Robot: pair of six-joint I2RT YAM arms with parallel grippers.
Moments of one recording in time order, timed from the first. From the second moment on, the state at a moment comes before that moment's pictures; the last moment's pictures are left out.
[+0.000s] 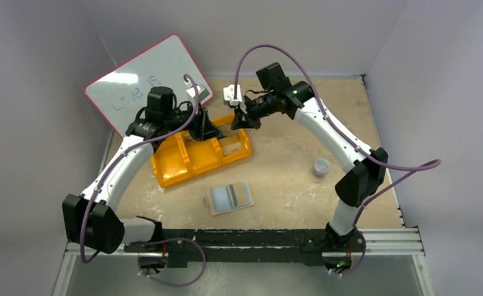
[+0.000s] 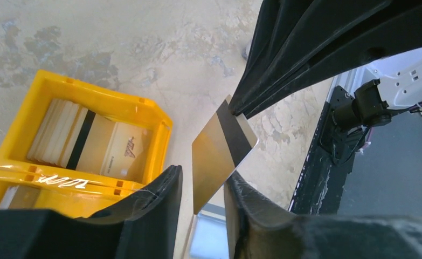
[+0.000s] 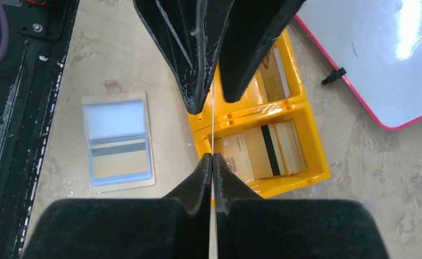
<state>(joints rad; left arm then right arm) -0.28 1.29 1.14 -0.35 0.84 -0.02 0.62 1.77 1.84 -0.92 -0.78 -0.82</state>
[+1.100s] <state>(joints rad) -0.37 0.99 0.76 0.21 0.66 -0.15 0.62 1.81 1.98 -0.96 -0.85 -0.88</state>
